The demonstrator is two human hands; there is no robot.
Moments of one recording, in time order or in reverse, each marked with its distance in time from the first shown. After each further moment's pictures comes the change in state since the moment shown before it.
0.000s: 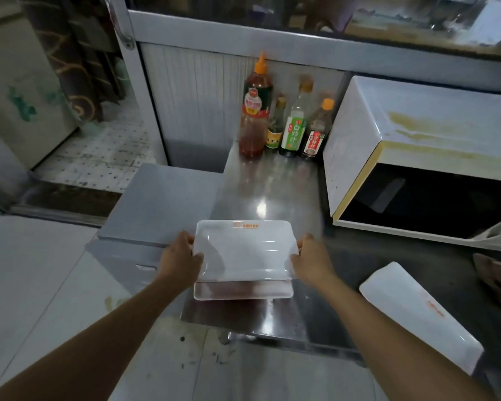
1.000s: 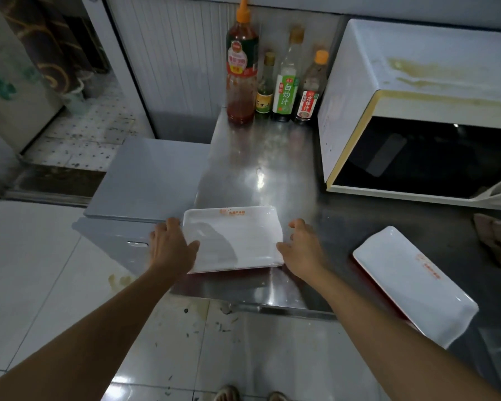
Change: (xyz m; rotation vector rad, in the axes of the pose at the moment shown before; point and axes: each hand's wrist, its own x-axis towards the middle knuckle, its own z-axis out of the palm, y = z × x) left_hand -0.018 -0.003 0.029 0.161 -0.008 -0.060; right_hand -0.015 0.037 0.033 0.079 -0.001 -0.051
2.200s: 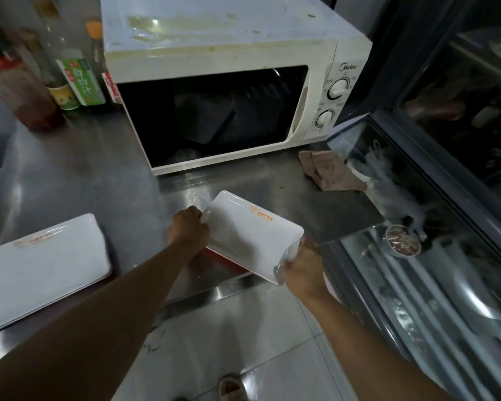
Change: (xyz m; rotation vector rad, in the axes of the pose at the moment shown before) left_hand -0.084 0.254 0.190 -0.006 -0.244 0.402; right_hand -0.104 0.243 -0.119 0.303 0.384 0.471
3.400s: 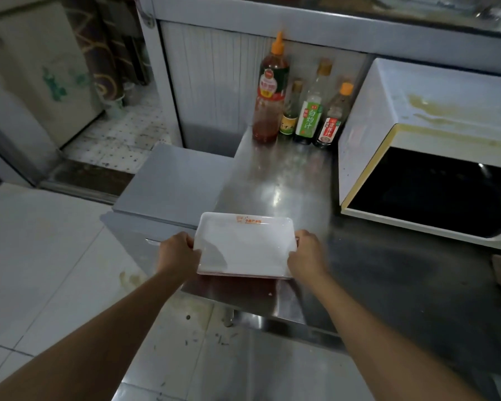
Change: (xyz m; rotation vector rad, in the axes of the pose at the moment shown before) left_hand -0.084 -0.266 -0.197 -0.095 0.353 -0.463; right_hand -0.068 -0.220 0.202 -0.258 -0.397 -0.504
